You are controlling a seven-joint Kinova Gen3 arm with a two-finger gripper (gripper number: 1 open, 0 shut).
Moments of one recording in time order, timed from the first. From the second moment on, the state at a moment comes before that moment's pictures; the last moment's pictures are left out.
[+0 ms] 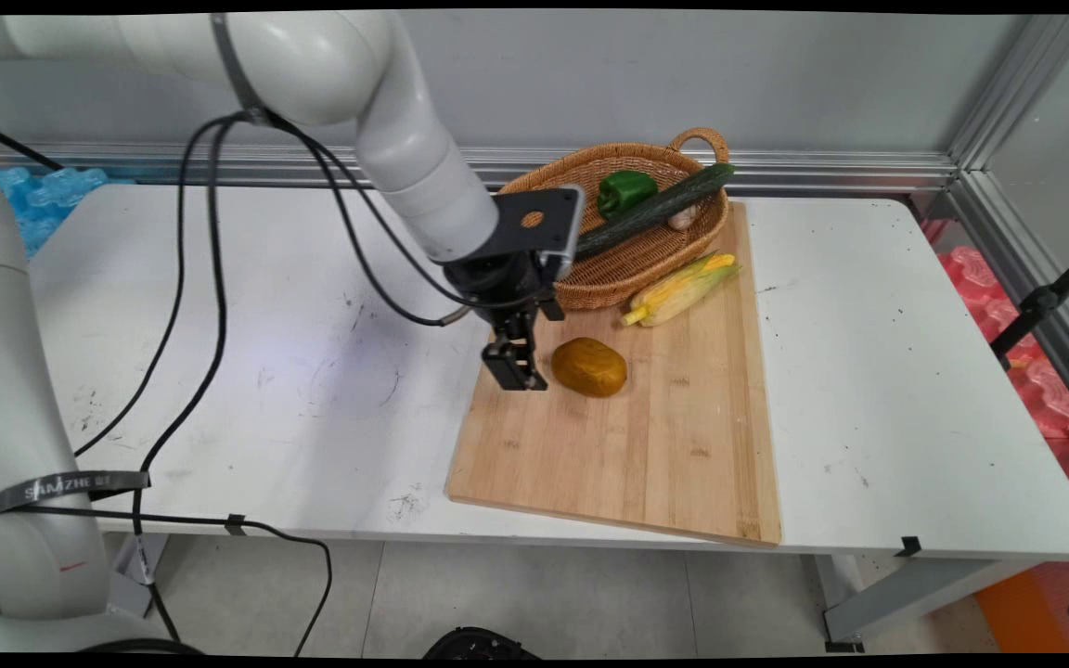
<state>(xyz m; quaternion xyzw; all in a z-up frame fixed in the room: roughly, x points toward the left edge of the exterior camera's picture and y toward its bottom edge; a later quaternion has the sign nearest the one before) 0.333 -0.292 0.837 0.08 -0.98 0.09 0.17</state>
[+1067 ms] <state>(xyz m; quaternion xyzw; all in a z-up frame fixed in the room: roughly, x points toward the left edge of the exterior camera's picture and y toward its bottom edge) 0.299 -0.333 0.792 0.05 -0.98 0.09 0.18</state>
